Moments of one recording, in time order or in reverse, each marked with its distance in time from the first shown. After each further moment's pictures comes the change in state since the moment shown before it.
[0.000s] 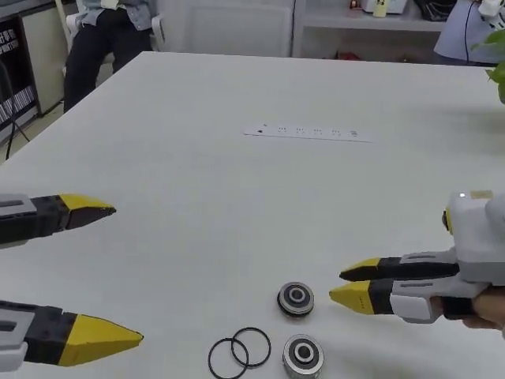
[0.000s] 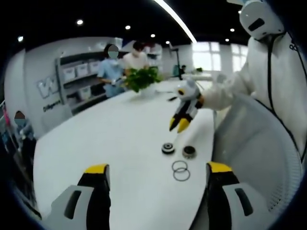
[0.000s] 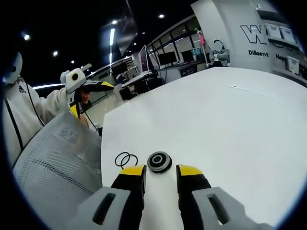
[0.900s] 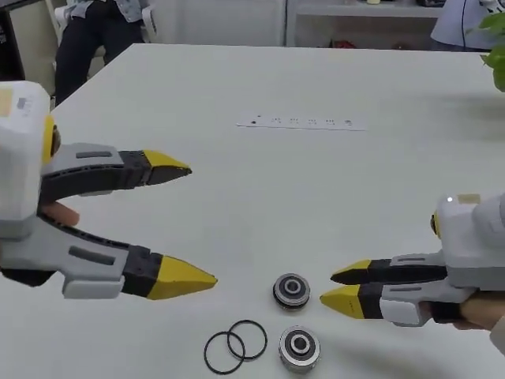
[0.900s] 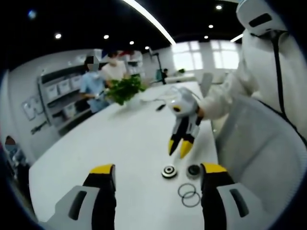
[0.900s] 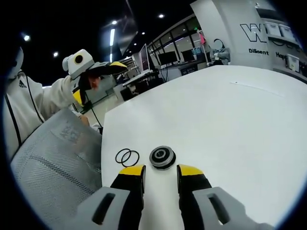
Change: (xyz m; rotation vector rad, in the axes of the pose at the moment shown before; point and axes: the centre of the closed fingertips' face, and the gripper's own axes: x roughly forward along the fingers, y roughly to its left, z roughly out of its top) left arm 0.065 -0.002 0.047 0.135 -0.057 -0.123; right arm 0.009 0.004 -0.013 0.012 -0.004 0.013
